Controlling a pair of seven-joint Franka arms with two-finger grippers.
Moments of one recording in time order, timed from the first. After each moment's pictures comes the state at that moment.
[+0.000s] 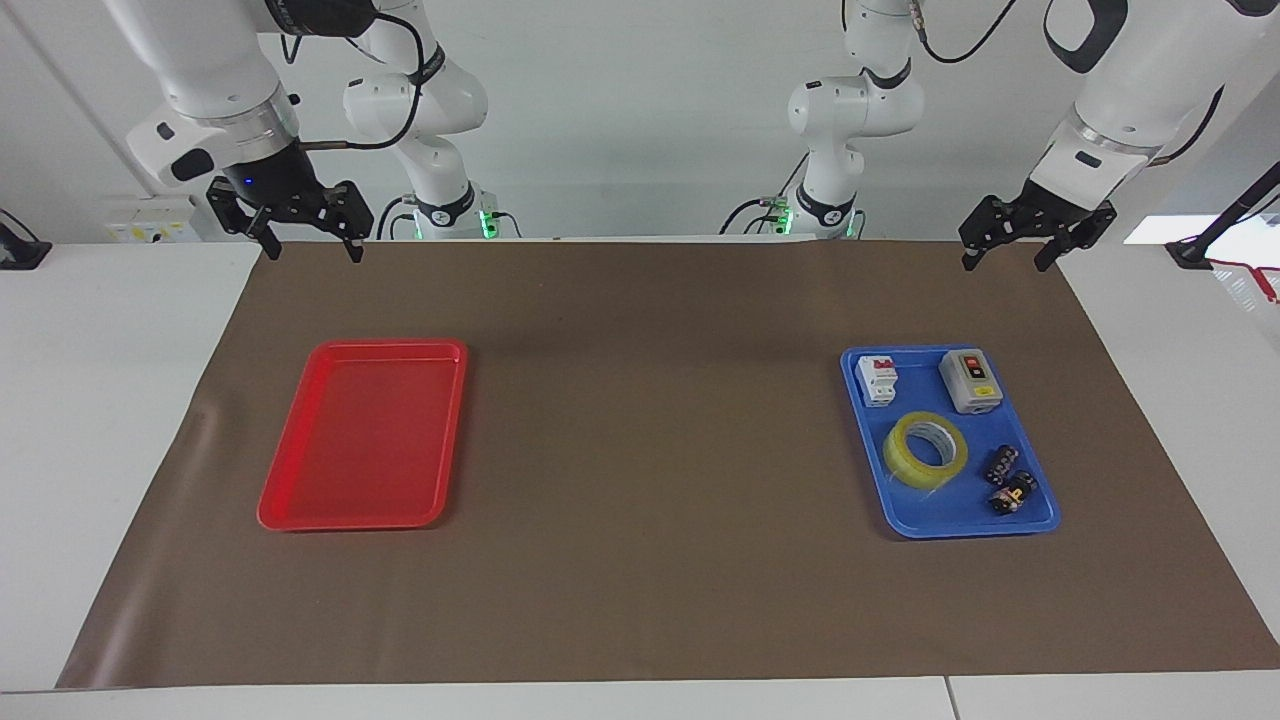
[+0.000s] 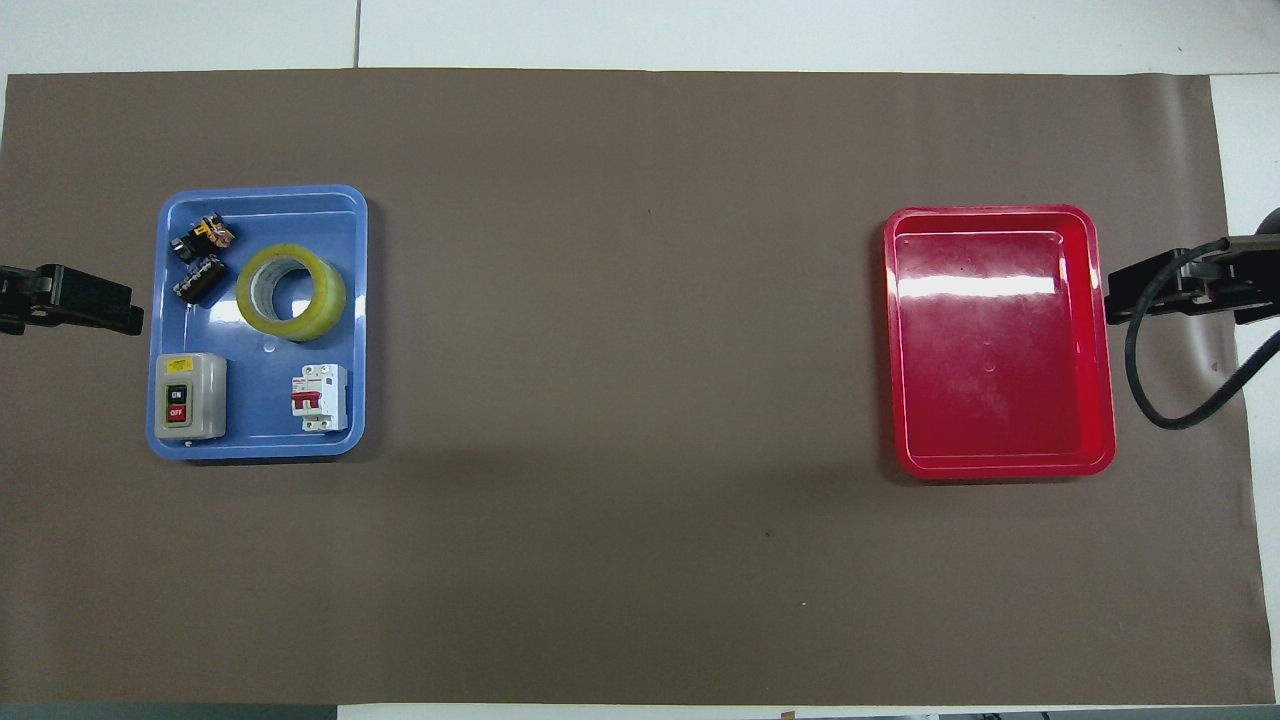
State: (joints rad) left arm -0.03 -0.04 -0.02 -1.61 -0.01 1.55 0.05; right arm 0.09 -0.02 -0.04 -1.54 -0.04 1.47 0.08
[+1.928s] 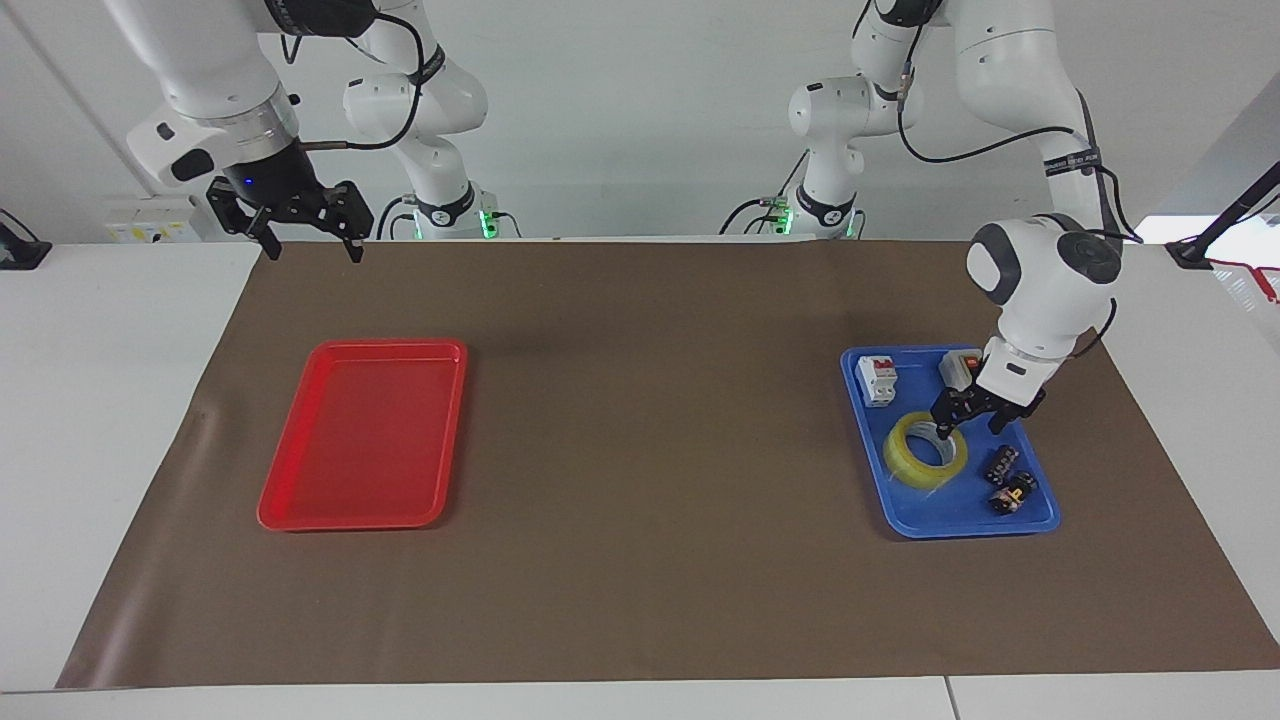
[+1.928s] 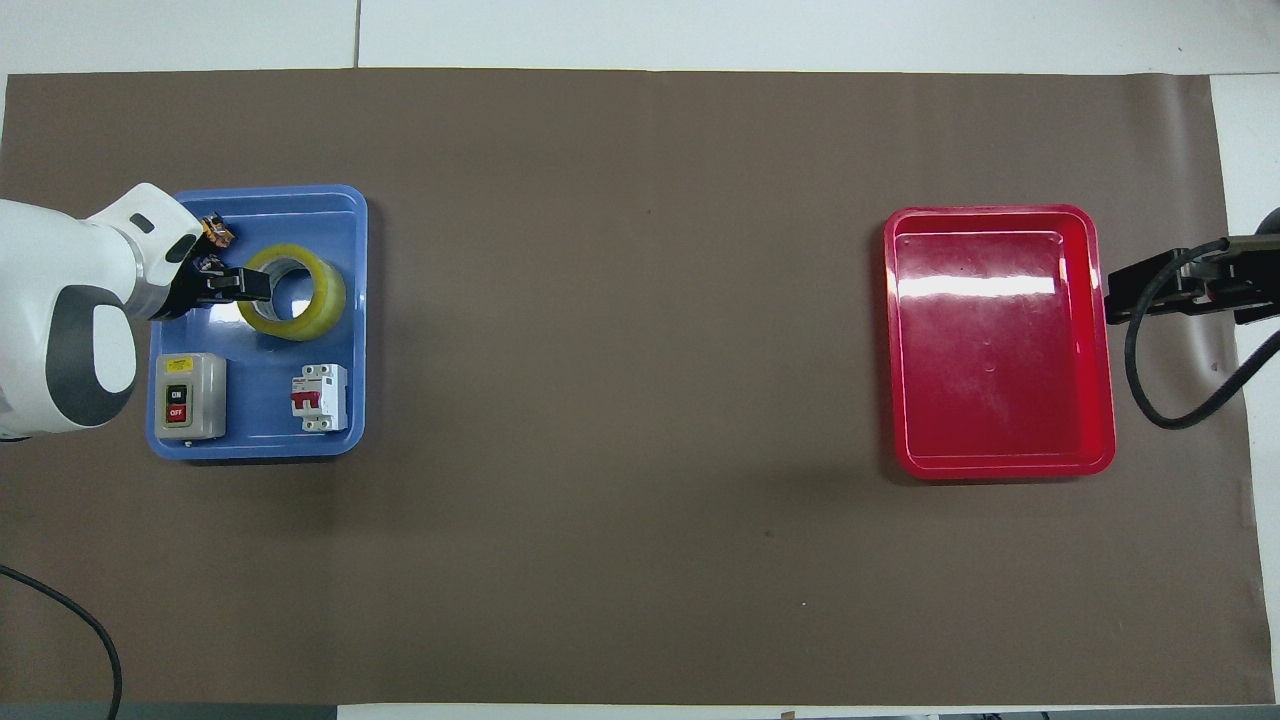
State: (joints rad) left arm 0.04 0.24 -0.02 -2.04 -0.01 2.41 0.02; right arm 0.09 -0.02 -0.04 -1.54 -0.04 1.47 0.08
